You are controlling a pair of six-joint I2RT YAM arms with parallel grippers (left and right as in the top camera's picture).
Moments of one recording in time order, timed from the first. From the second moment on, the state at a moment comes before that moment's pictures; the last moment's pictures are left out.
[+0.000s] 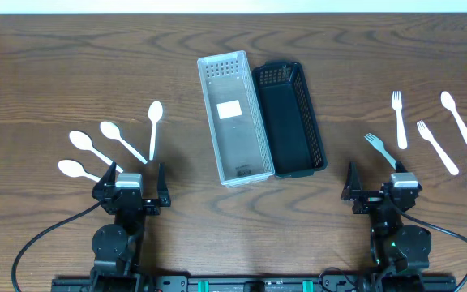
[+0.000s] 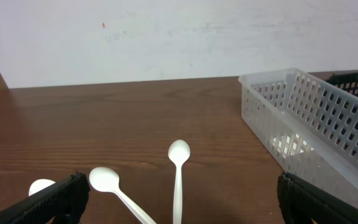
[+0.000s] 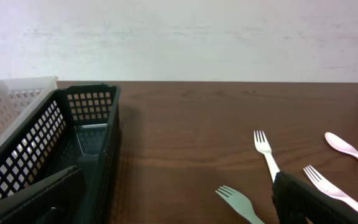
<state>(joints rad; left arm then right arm) -0.11 0.02 0.02 -0.12 -0.08 0.03 0.06 0.01 0.02 -0.10 0.03 0.07</state>
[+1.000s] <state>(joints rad) -0.11 0.02 0.02 -0.12 -0.08 0.03 0.06 0.01 0.02 -0.10 0.03 0.07</state>
